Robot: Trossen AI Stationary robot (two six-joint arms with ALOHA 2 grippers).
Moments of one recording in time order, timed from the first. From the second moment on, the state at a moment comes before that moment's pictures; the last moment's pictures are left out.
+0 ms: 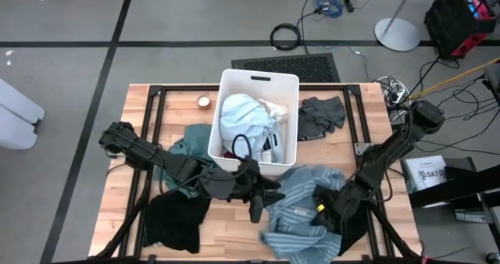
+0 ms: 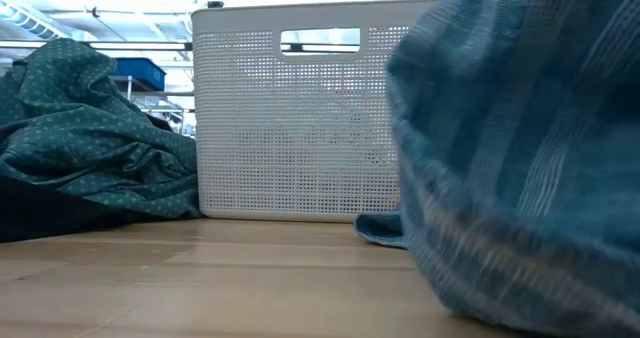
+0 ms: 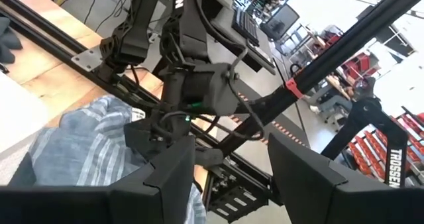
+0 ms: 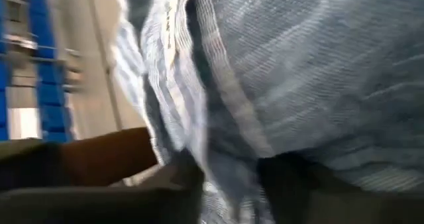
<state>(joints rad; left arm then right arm) -0.44 1.73 1.69 -0.17 -0.39 -0.78 0.79 1.26 0.56 -0.01 0.10 1.42</state>
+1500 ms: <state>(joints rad) -0.43 1.73 1.69 -0.17 -0.31 -0.73 0.59 1.13 0.56 0.07 0.01 1.53</state>
